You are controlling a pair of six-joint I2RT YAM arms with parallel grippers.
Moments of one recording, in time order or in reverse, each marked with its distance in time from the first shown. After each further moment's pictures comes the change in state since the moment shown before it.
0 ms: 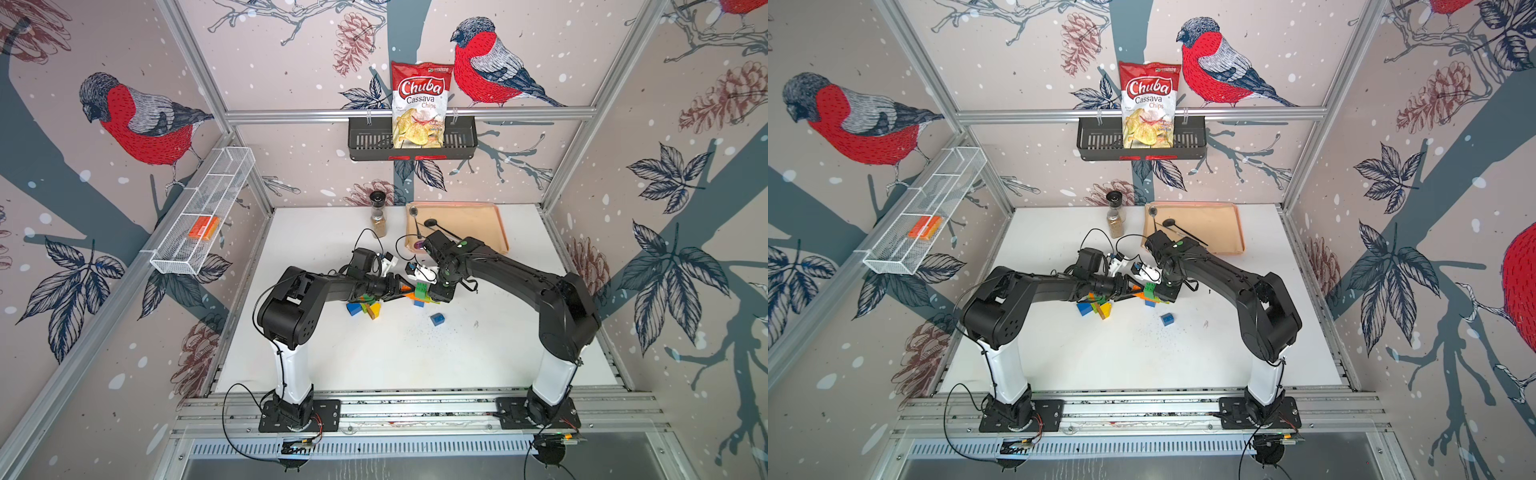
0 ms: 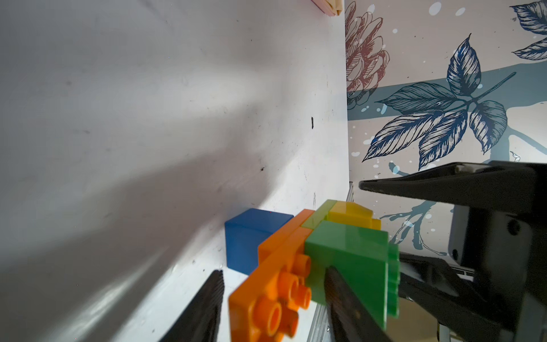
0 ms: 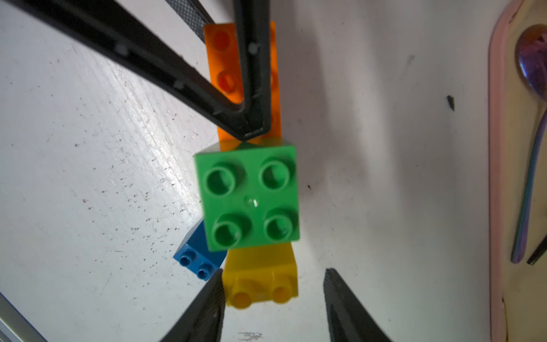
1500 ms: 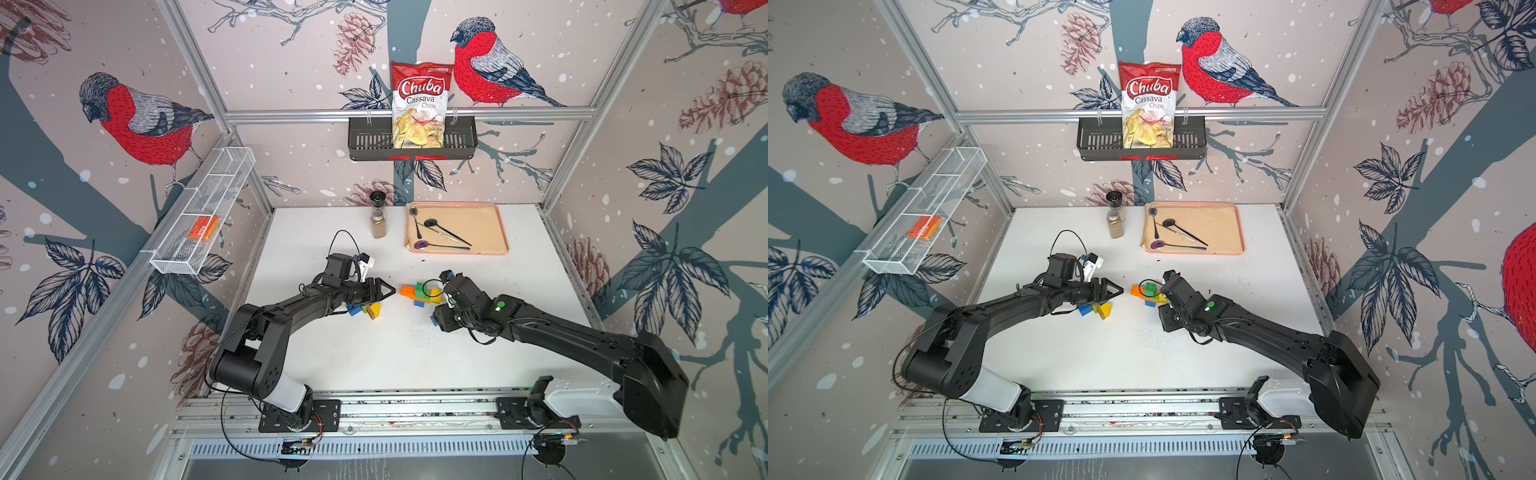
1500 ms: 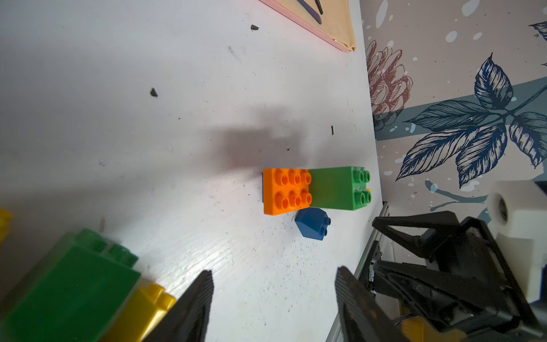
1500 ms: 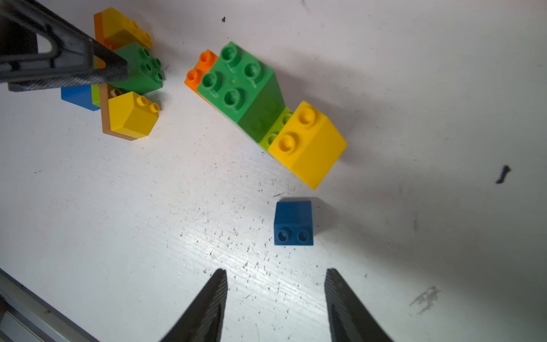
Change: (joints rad) left arm 0.093 -0.381 -0.207 -0.191 -0.181 0.125; right arm 0.183 -0.525 -0.658 0.504 0.128 1.044
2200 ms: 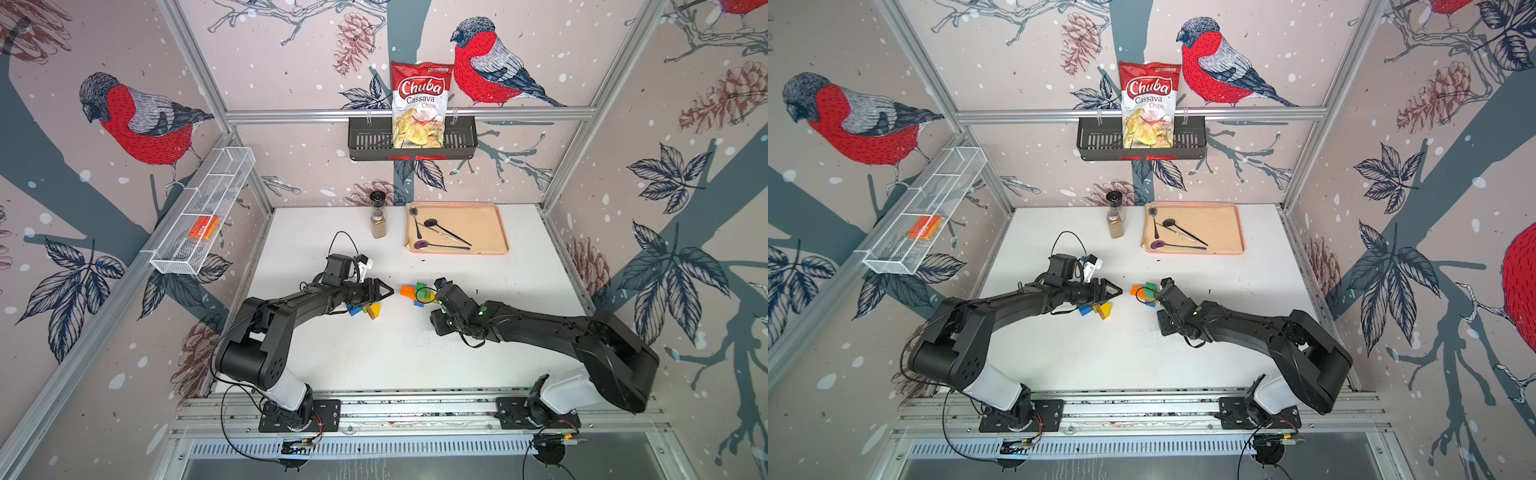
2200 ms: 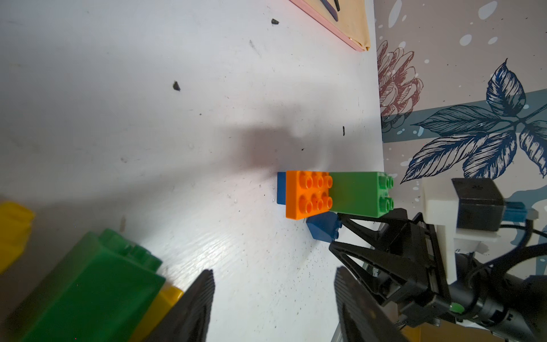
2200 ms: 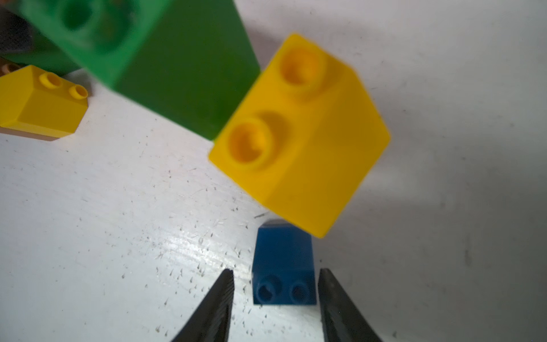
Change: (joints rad) left arm 0.019 0.055 0.005 0.005 0.009 0.002; right arm -0.002 0.188 -0.069 0.214 0.020 -0.008
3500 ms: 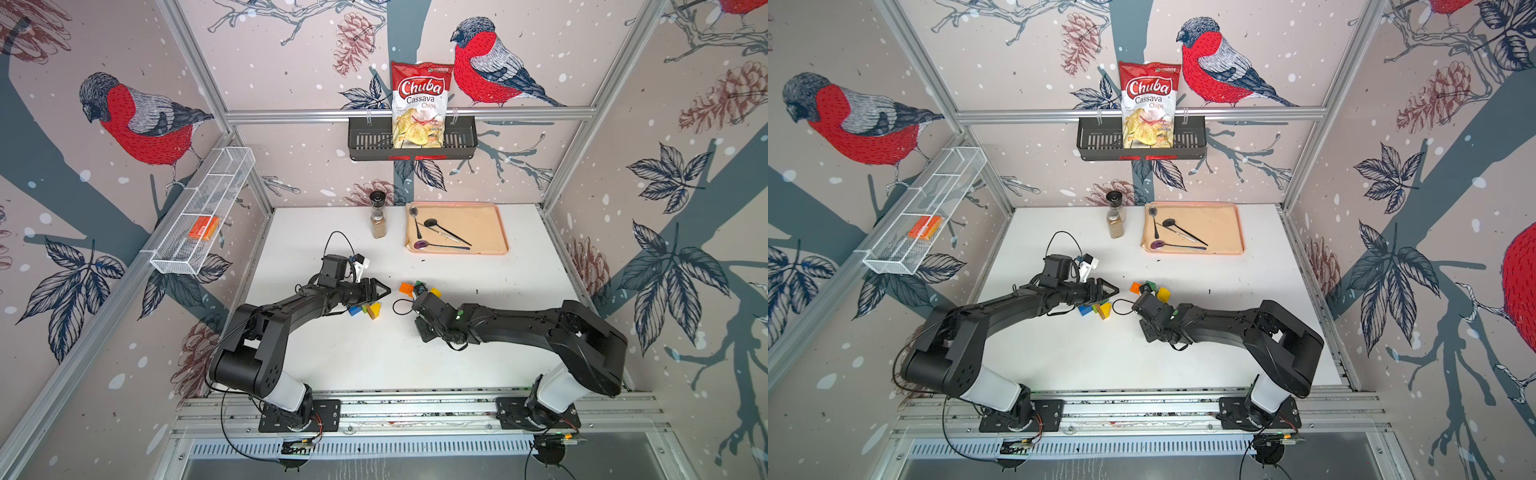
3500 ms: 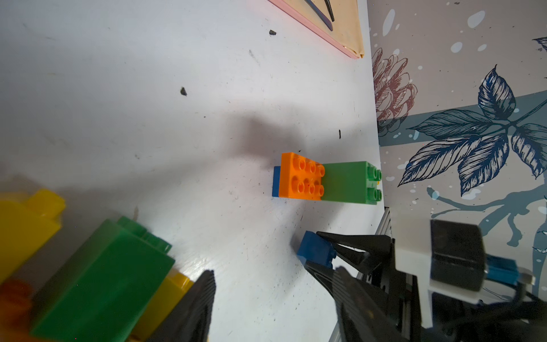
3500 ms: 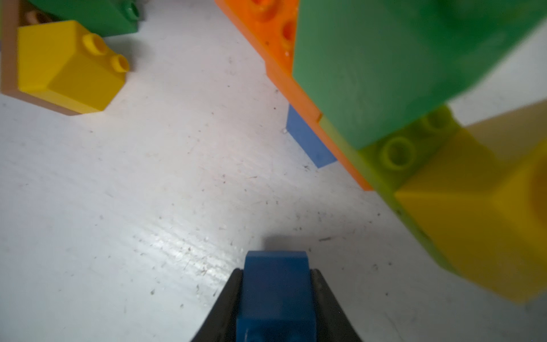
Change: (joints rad) left arm 0.026 -0.057 -0.020 -0.023 0.003 0.013; right arm 0.159 0.121 0.114 -0.023 0.111 -0.058
